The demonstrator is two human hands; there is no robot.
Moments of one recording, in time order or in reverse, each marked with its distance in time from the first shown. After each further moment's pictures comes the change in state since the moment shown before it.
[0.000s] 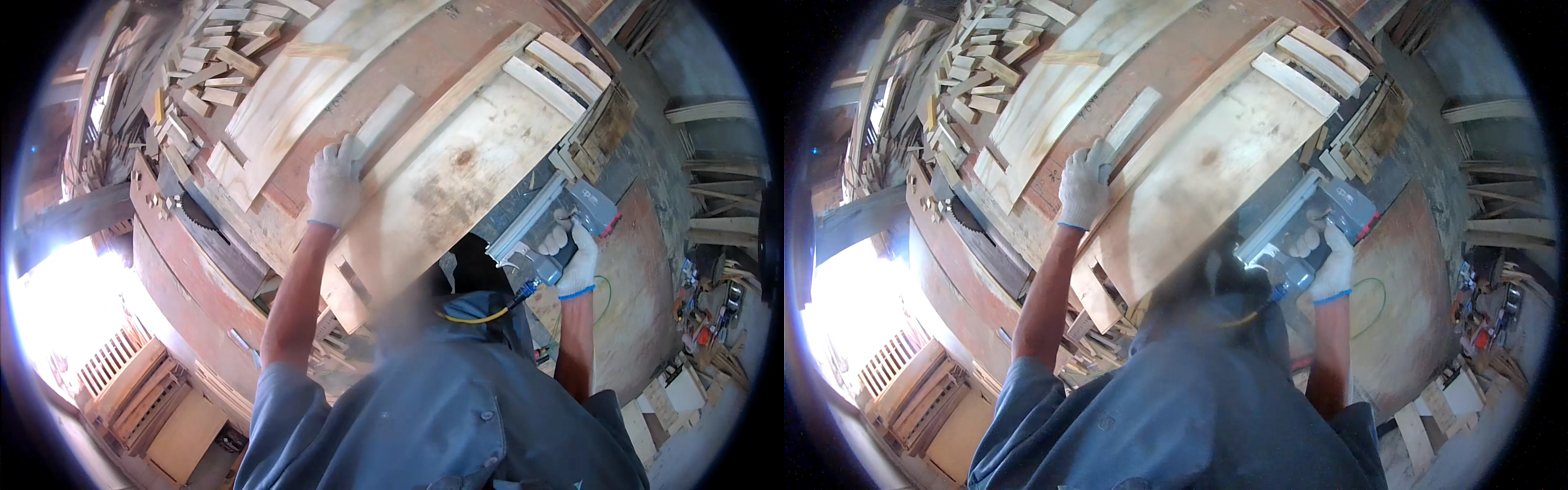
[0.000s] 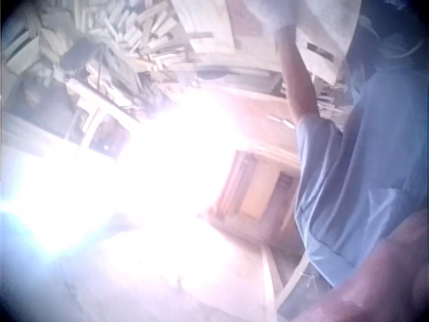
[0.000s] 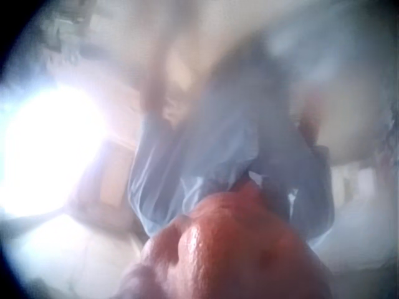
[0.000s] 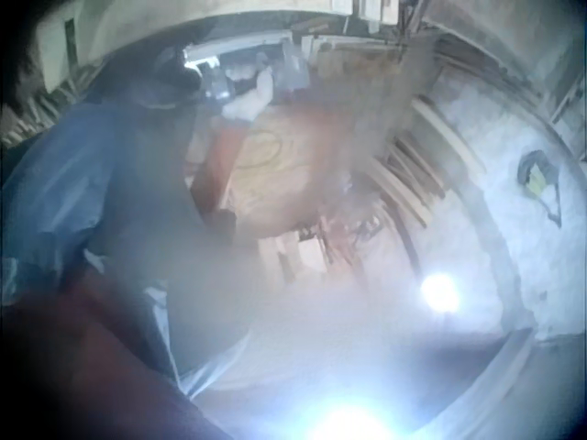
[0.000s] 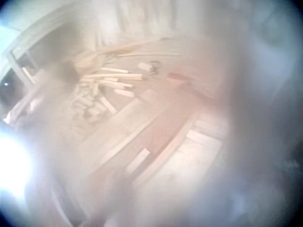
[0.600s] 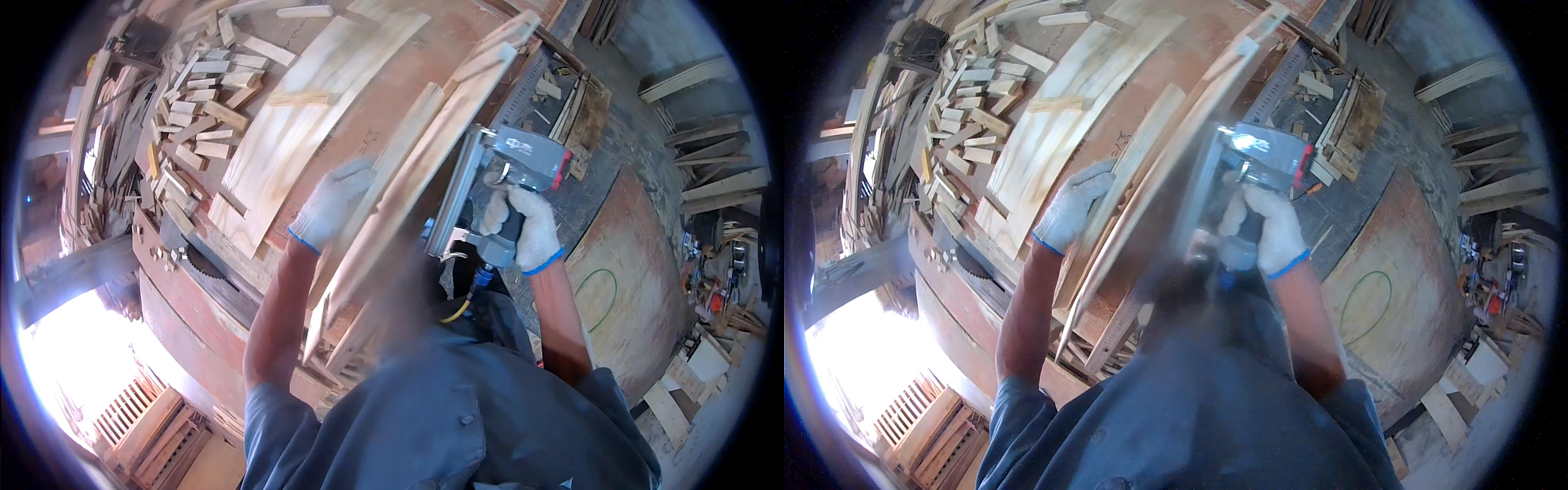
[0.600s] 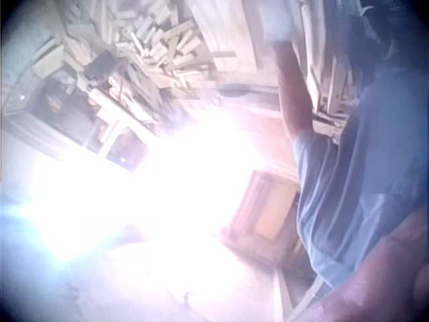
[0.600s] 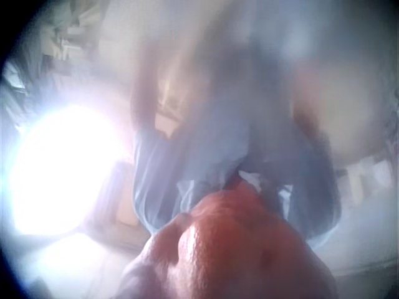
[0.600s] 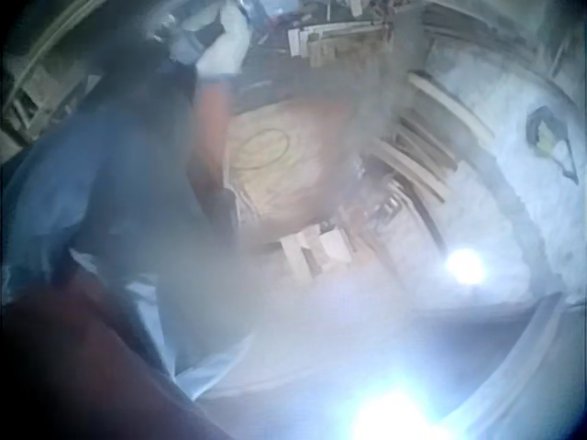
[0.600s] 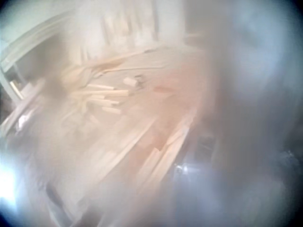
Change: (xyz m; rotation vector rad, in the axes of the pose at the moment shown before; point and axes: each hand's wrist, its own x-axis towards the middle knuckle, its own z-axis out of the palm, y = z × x) left_hand 0.059 0.021 -0.071 -0.648 -0.296 0.504; right_hand 0.026 0.008 0.142 -0.202 -0.204 -0.027
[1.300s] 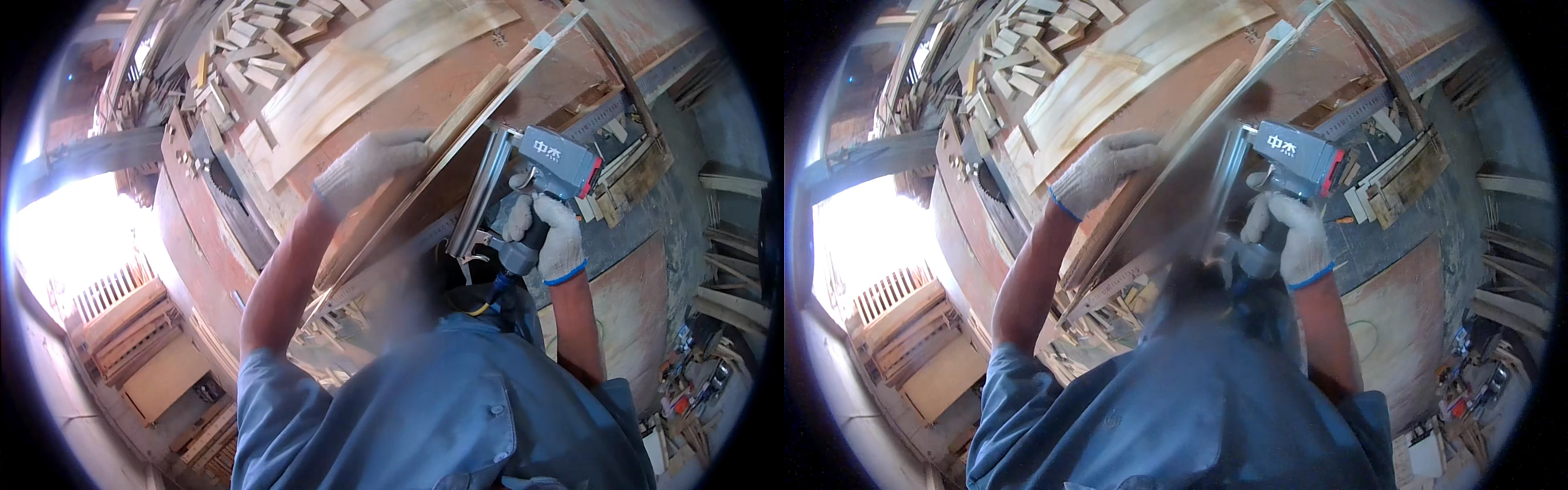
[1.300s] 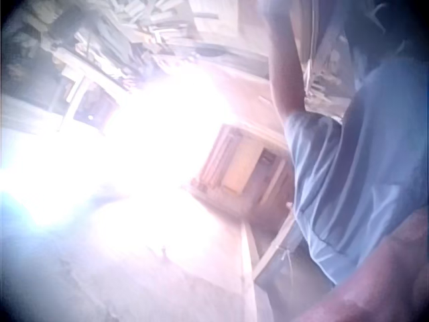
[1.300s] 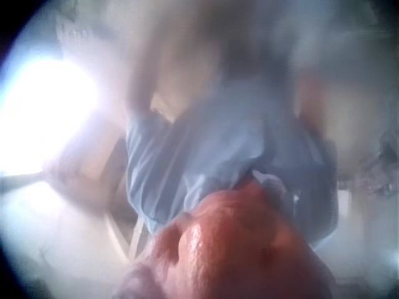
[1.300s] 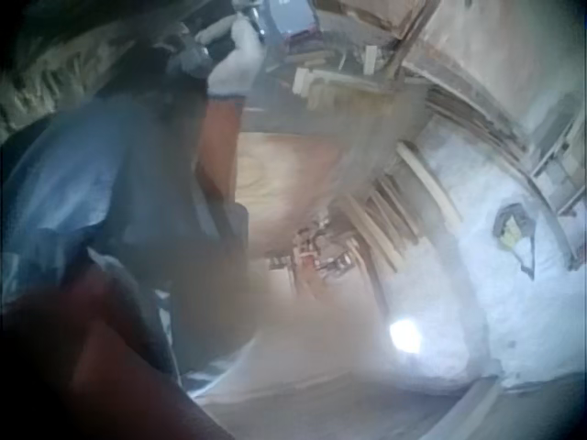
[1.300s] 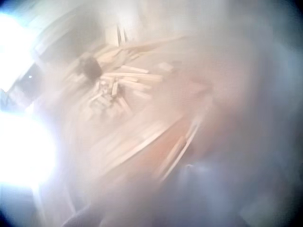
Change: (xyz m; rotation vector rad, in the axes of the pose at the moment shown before) left_hand 0.036 0.079 -0.015 -0.404 0.046 -0.481; right_hand 0.040 -0.057 0.009 -0.119 -0.162 0.184
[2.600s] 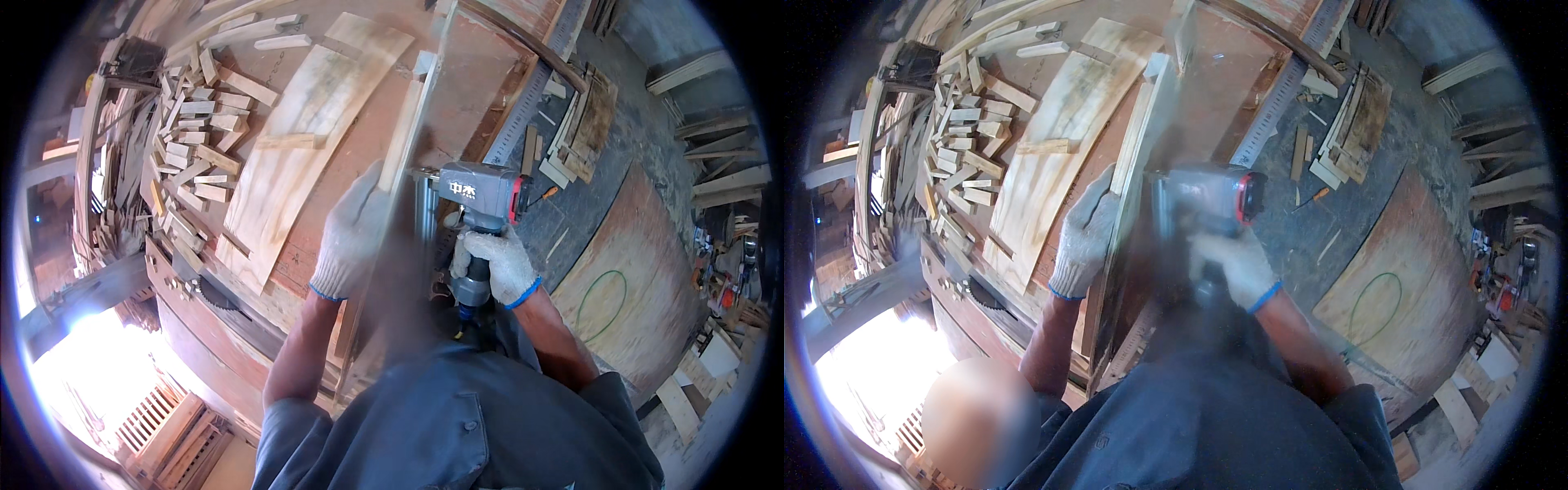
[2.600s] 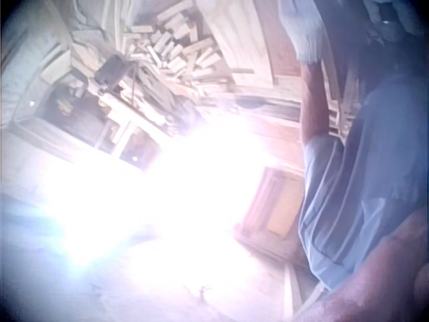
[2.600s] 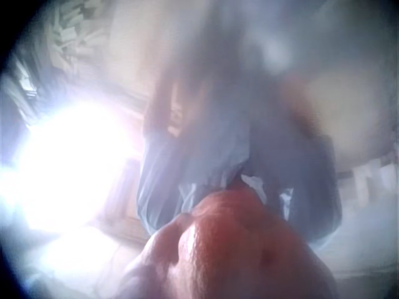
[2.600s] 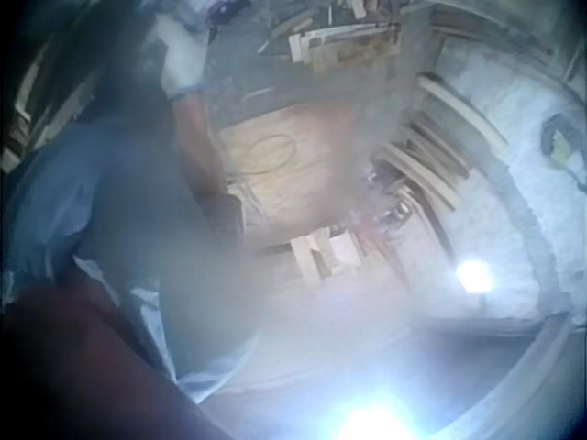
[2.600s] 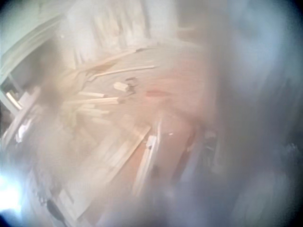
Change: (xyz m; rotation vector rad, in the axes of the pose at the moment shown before) left_hand 0.036 0.033 0.033 0.002 0.165 0.100; right_hand 0.002 0.025 0.027 -0.014 0.194 -0.039
